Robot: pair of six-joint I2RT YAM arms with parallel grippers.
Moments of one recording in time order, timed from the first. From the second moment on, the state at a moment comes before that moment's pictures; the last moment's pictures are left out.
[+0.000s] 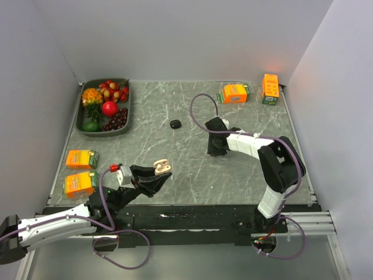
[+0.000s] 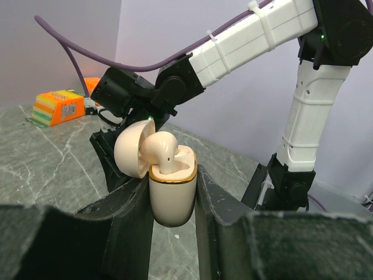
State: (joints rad) left arm -1.16 0.43 0.10 0.75 -0.16 -0.20; right arm 0.52 1.73 1.02 -0.40 0.20 0.60
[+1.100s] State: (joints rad) left arm -1.16 0.44 0.10 0.74 -0.16 -0.20; right arm 0.52 1.45 1.13 -0.60 0.11 0.46
